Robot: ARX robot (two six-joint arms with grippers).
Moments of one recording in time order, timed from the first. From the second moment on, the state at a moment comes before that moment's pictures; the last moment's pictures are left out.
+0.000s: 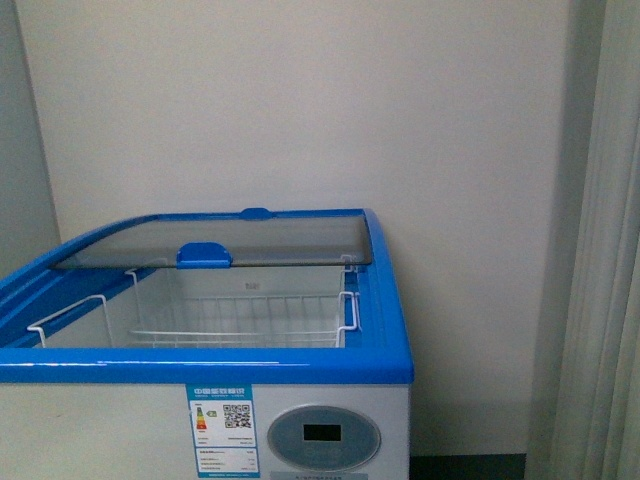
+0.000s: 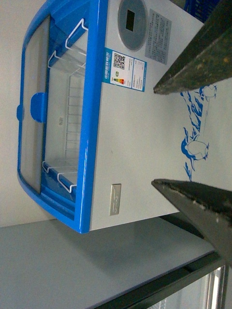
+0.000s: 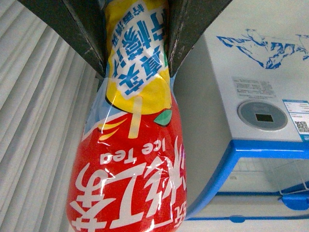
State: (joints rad) left arm 0.00 0.05 0.05 -0.01 0.00 -0.01; right arm 0.00 0.01 0.02 -0.01 0.00 0.00
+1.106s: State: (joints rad) left arm 0.00 0.05 0.05 -0.01 0.00 -0.01; right arm 0.16 1.42 0.85 0.50 0.12 -0.33
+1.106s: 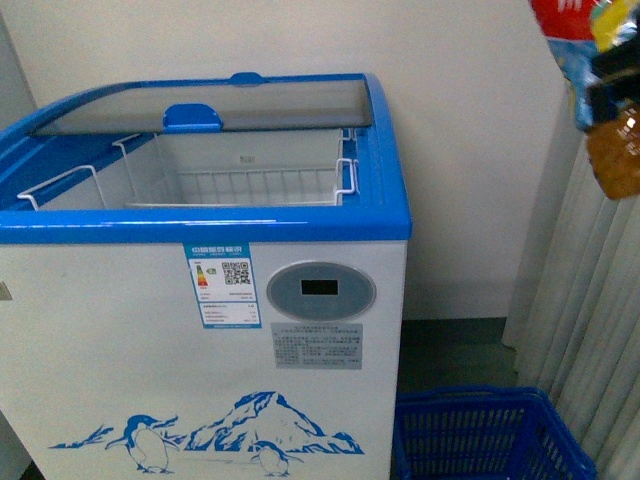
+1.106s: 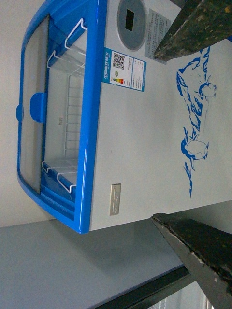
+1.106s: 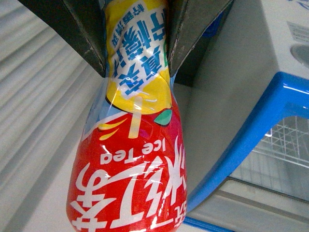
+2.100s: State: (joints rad) left arm 0.00 0.05 0.05 -0.01 0.00 -0.01; right arm 0.52 2.15 1.90 0.13 0.19 -0.73
